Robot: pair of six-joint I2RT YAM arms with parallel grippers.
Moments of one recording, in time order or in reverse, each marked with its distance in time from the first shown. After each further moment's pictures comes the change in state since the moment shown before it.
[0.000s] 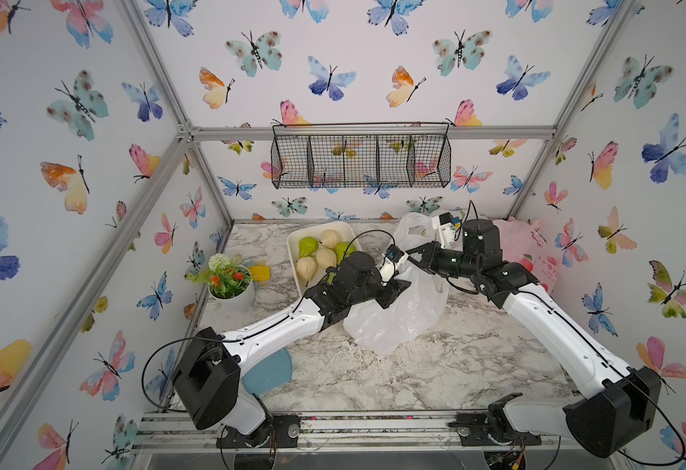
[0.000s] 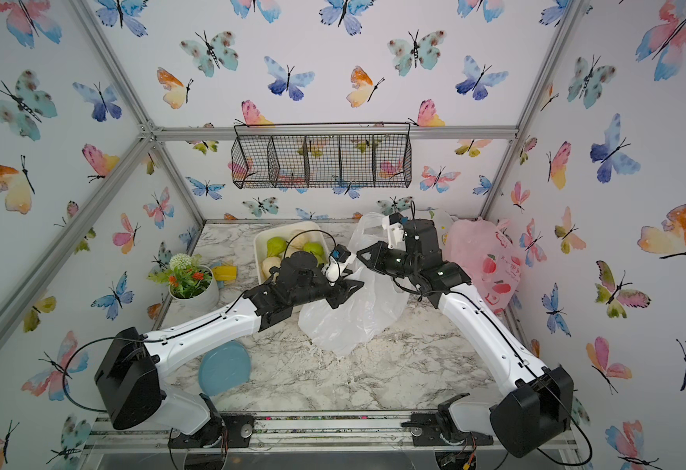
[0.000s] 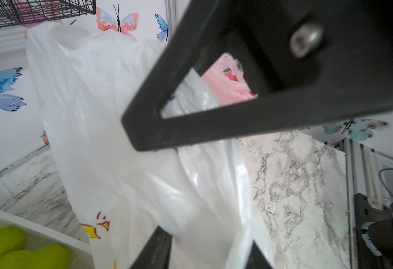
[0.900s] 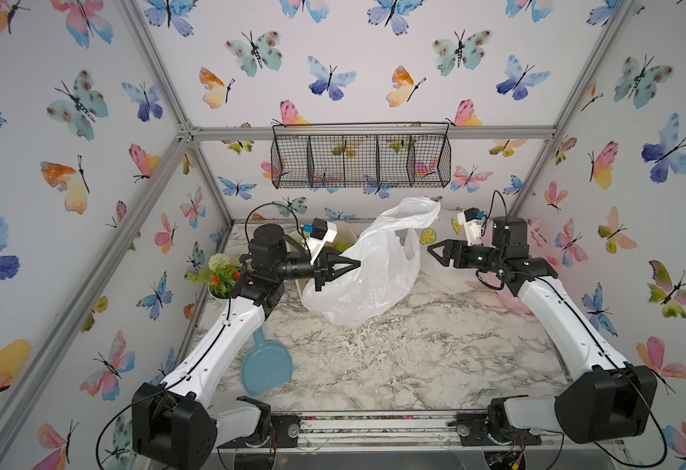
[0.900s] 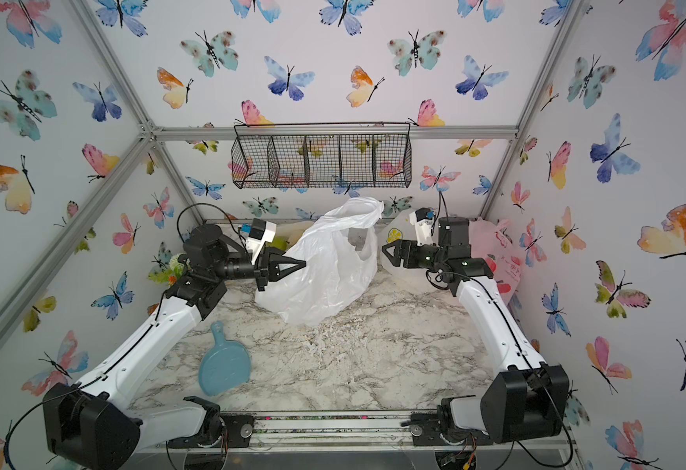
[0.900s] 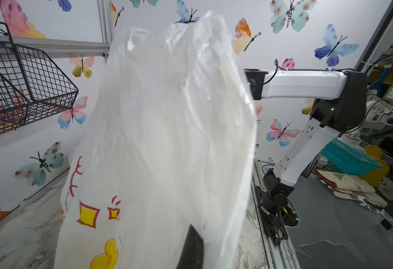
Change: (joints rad) left arm 0.523 -0.265 -0.047 0.077 0.969 -0.092; right arm -0.304 0.056 -0.039 -0.069 -0.028 -0.478
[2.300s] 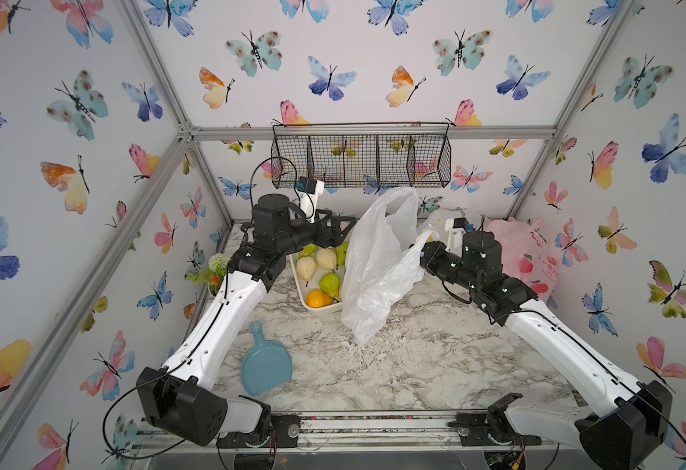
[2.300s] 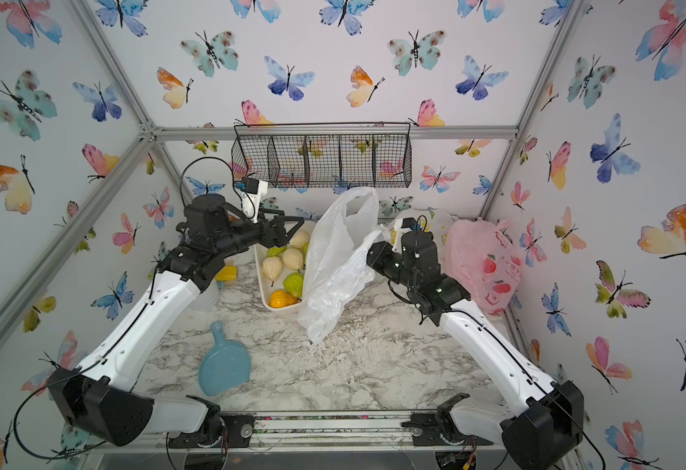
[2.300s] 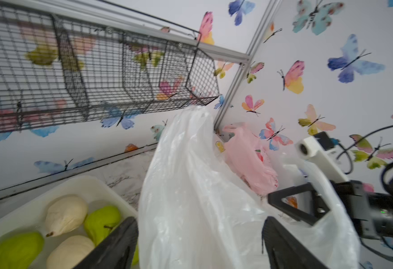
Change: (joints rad) left arm -0.112 0.096 0.357 -0.370 -0.719 -0.165; right arm 0.409 -0.142 -0.080 0.223 0.398 0.704
